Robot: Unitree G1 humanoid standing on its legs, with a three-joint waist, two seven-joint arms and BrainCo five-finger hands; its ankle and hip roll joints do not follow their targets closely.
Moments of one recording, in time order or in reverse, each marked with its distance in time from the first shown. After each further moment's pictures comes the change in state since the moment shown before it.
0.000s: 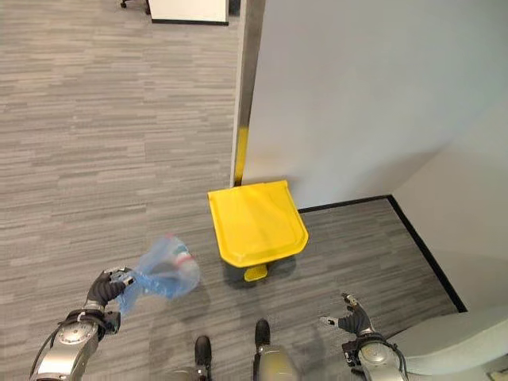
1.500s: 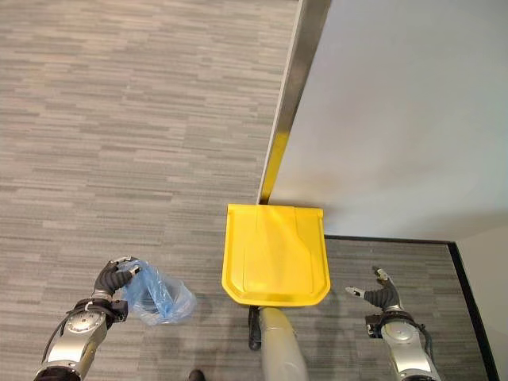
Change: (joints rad) left arm -0.054 -0.037 0.005 0.038 -0.001 -0.009 0.001; right arm -0.056 -0.079 -0.092 -0.039 0.061 -0.022 -0.047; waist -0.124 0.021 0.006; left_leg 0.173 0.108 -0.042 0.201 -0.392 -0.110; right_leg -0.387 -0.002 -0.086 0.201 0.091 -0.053
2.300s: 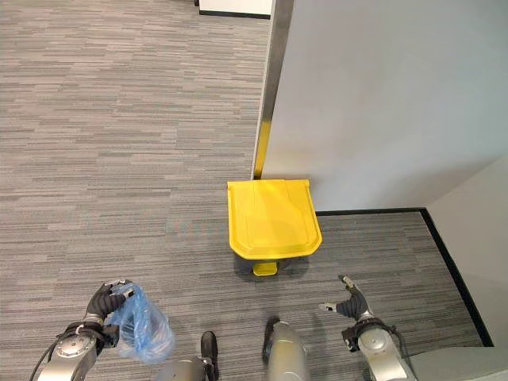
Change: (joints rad) left arm 0.108 0.013 -0.008 -0.042 0.004 0.022 -0.036; right arm 0.048 0.059 0.096 -0.052 -0.166 0.009 0.047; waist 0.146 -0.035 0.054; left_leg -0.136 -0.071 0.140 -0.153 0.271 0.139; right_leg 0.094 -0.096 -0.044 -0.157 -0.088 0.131
